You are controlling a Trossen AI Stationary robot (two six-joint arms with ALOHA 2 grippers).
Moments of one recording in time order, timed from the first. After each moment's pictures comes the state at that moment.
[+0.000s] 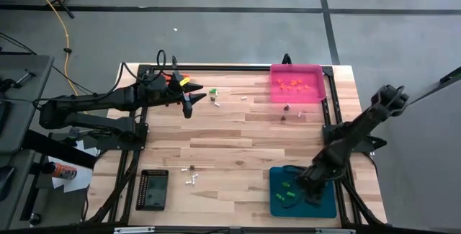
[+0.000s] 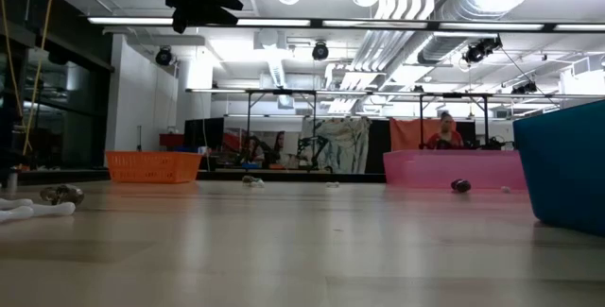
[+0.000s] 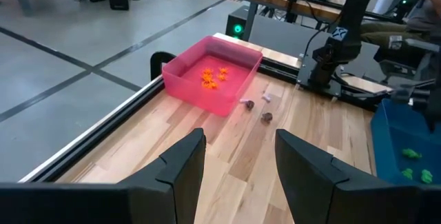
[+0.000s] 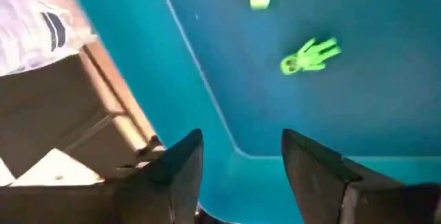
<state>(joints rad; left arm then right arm) 0.22 0.94 0.76 -0.12 -0.14 -0.18 0.75 1.36 0.82 -0.66 -0.39 1.21</state>
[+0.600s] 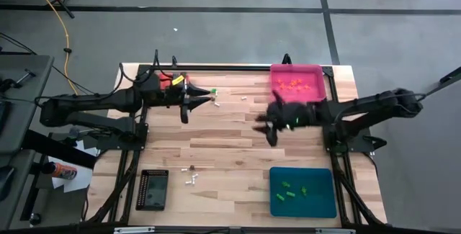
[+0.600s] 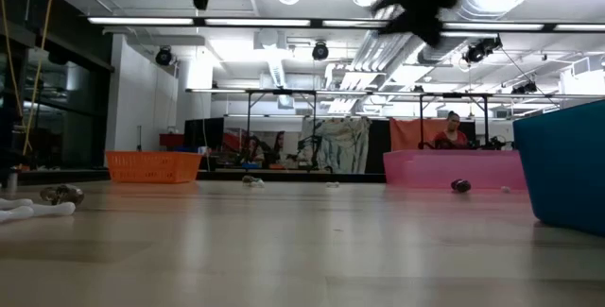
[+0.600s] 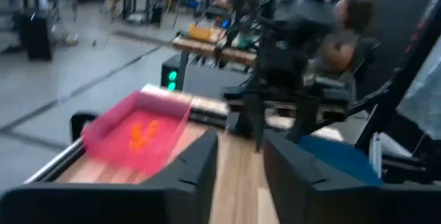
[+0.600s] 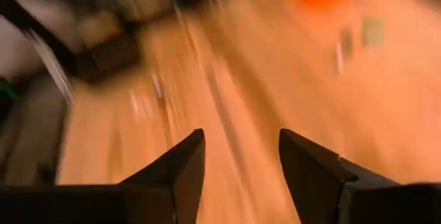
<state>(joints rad) 0.18 0.95 0.76 0.13 0.05 -0.17 0.09 1.19 0.85 -0.17 0.13 0.45</state>
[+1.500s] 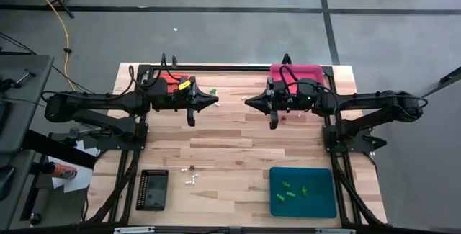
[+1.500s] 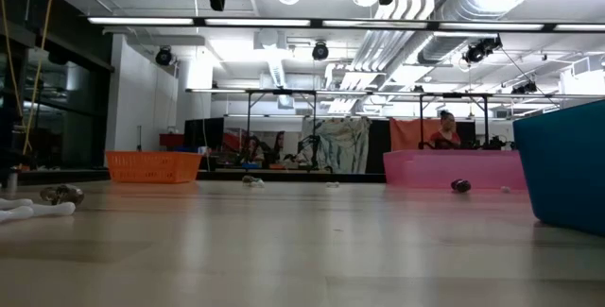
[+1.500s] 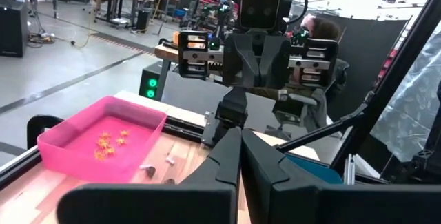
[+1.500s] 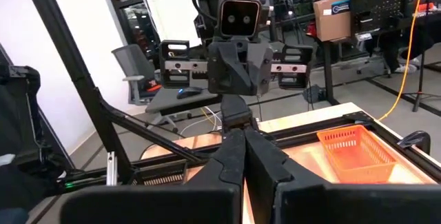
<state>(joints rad) 0.12 1.06 0.76 0.31 0.04 -0.27 -0.10 1.19 0.85 0.36 -0.12 0.23</state>
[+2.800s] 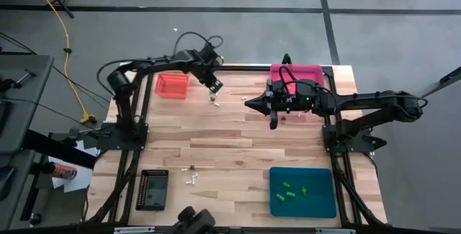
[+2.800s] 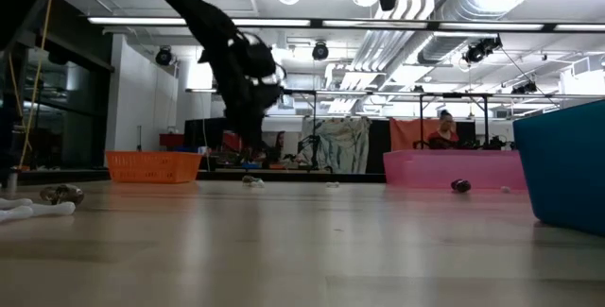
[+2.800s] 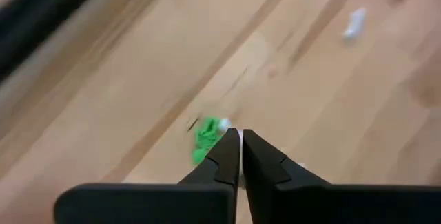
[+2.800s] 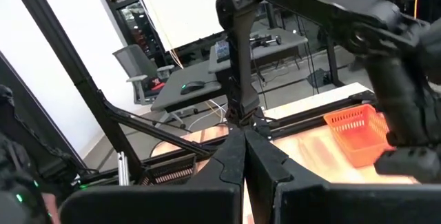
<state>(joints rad) 0.67 1.89 1.35 -0.64 0.19 -0.09 -0.10 1.19 0.85 0.33 -0.12 0.32</state>
